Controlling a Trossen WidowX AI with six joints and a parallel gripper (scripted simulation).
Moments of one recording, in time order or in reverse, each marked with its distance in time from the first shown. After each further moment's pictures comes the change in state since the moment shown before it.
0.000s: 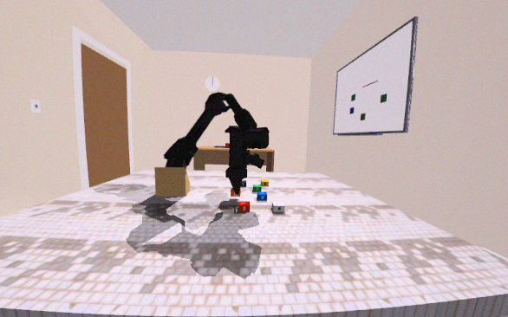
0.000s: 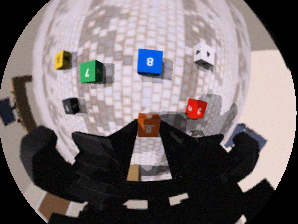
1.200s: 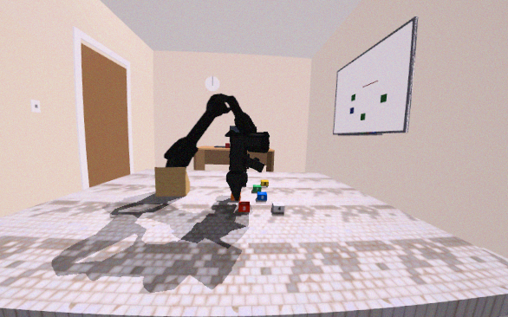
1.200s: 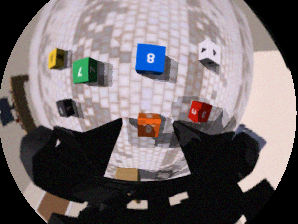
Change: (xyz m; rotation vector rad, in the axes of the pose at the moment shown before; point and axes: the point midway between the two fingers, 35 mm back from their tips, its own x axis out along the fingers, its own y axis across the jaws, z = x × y) arm 0.014 -0.001 0.001 -0.008 0.002 -0.006
